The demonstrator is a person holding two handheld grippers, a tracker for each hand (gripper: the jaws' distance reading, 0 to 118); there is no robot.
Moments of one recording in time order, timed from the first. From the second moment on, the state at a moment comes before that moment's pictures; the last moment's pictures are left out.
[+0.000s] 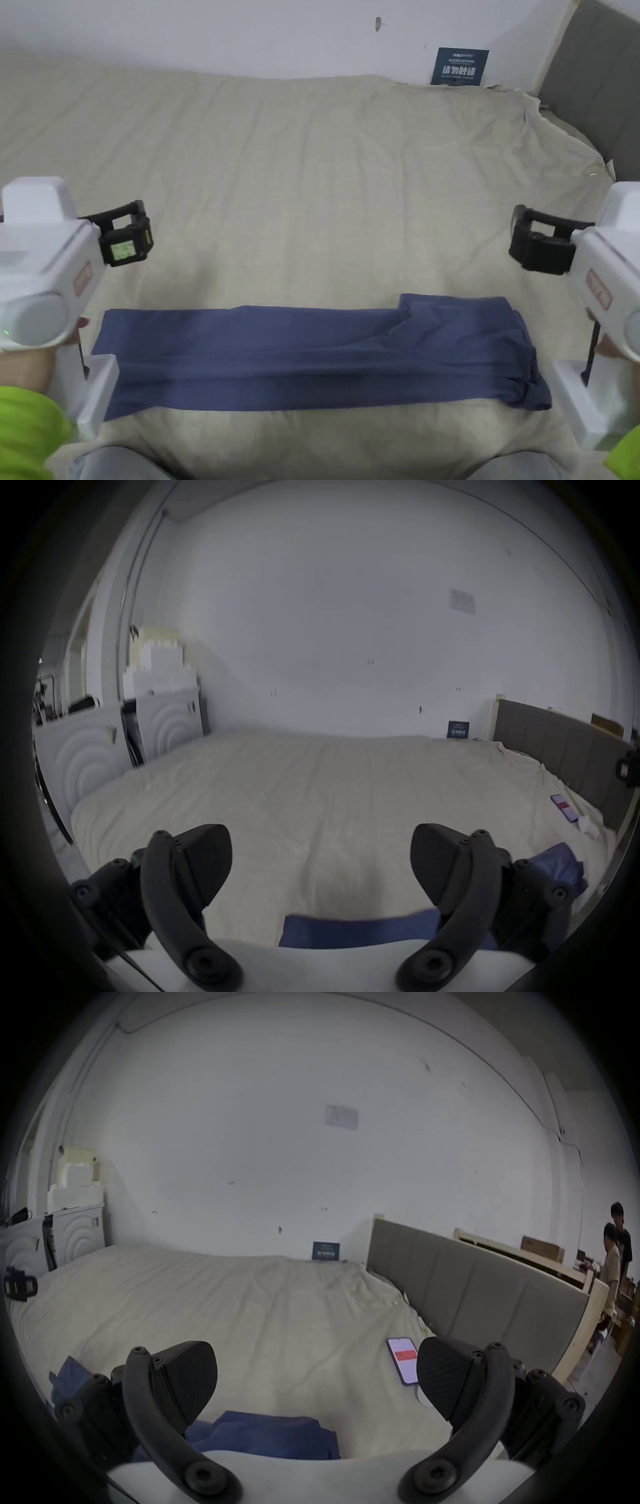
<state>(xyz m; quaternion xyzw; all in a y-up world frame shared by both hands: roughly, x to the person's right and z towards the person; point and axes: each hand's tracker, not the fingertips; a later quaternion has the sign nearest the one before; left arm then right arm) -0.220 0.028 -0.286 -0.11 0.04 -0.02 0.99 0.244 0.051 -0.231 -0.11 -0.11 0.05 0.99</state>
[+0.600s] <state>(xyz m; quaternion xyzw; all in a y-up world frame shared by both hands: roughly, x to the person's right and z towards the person) -0.189 0.009 -0.271 -0.11 -0.02 -0.02 0.99 0.206 0.037 -0.207 -0.10 -0.08 0.01 0.99</state>
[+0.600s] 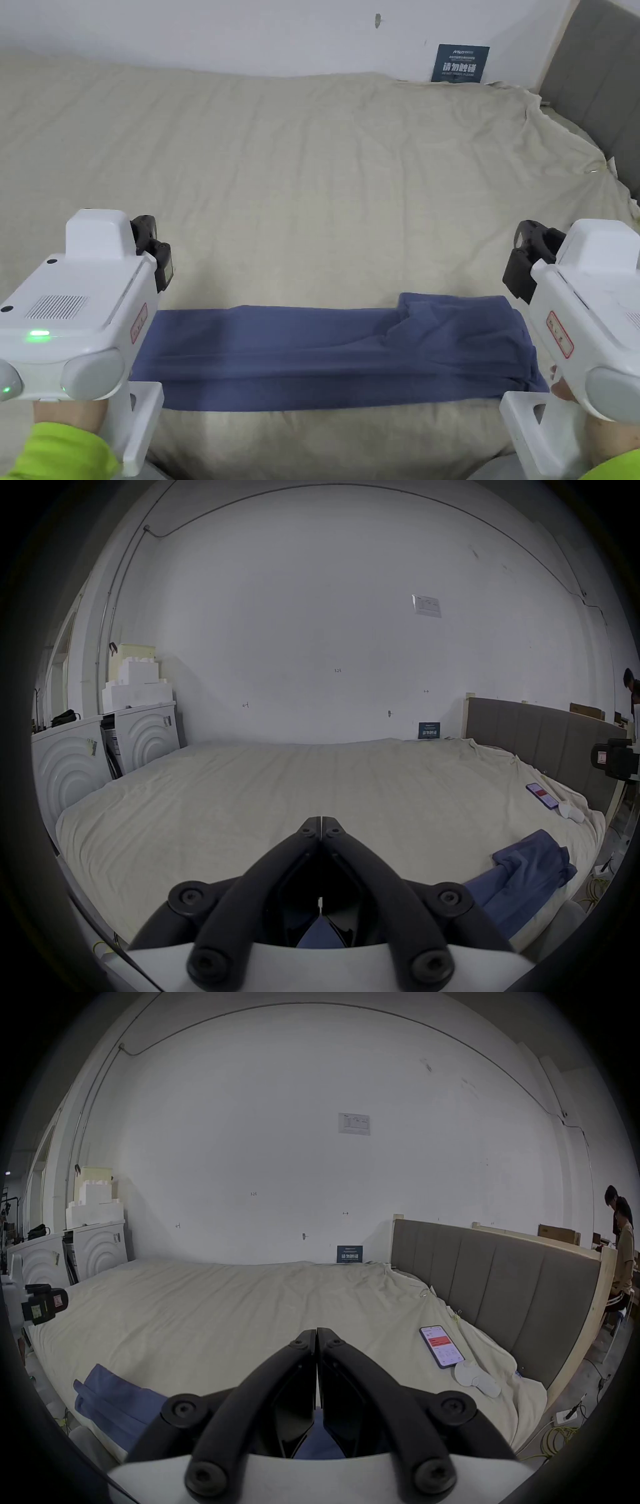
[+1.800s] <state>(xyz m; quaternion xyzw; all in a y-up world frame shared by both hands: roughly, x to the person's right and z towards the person) -0.396 -0.061 -0.354 -0.48 -0.18 0.30 0.80 0.191 0.031 -0.238 -0.15 -0.08 0.03 0.99</state>
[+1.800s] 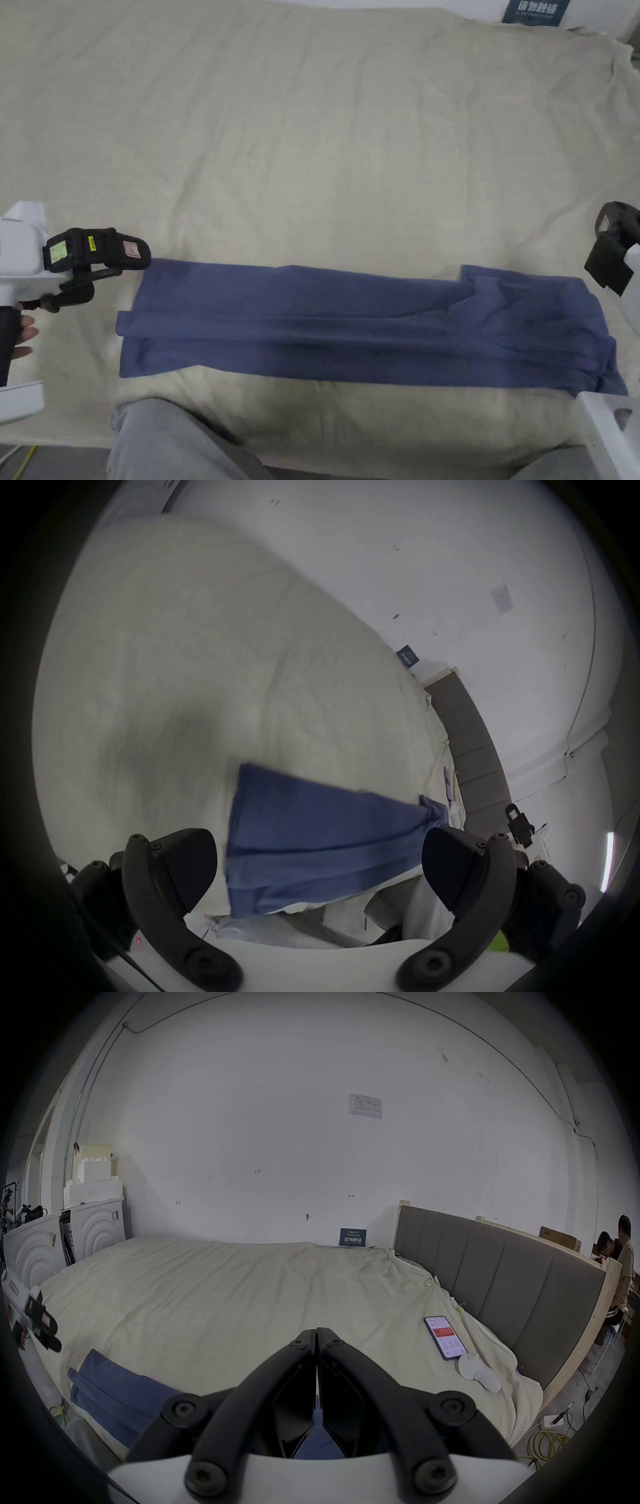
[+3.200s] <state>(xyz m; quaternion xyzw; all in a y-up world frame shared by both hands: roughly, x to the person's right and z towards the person) -0.245 0.024 -0.342 -0.52 -0.15 0.11 0.84 0.204 0.026 -0.223 -0.15 -0.07 0.02 0.99</state>
